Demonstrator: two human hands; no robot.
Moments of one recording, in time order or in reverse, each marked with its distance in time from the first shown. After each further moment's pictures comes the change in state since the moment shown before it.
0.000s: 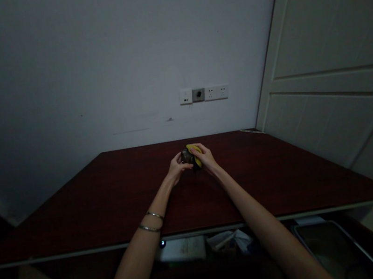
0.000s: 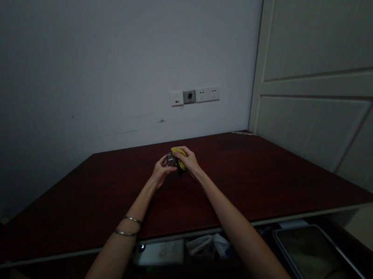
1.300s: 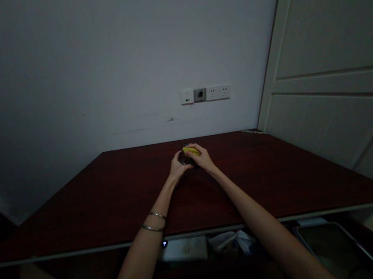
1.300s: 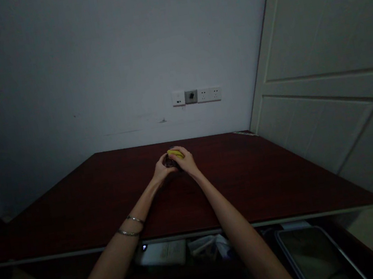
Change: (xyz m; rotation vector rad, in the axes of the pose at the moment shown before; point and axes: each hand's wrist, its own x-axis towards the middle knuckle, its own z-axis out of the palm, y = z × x) left_hand 0.012 -0.010 -0.008 0.287 0.168 0.158; right_hand 0.003 0.003 0.010 -0.307 -0.088 -0.260
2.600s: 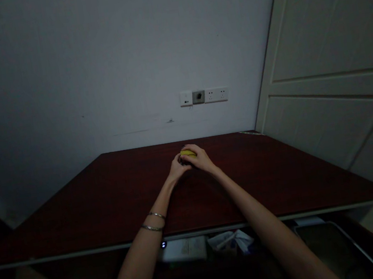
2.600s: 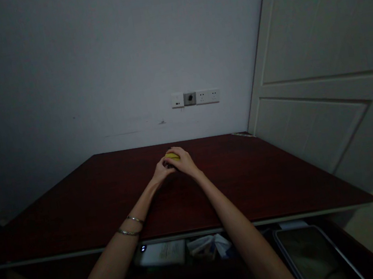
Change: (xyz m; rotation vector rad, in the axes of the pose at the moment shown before) left_hand -0.003 0.002 0.003 -0.151 -0.092 0.006; right_hand 0.000 -0.018 -0.003 -0.225 -0.132 -0.121
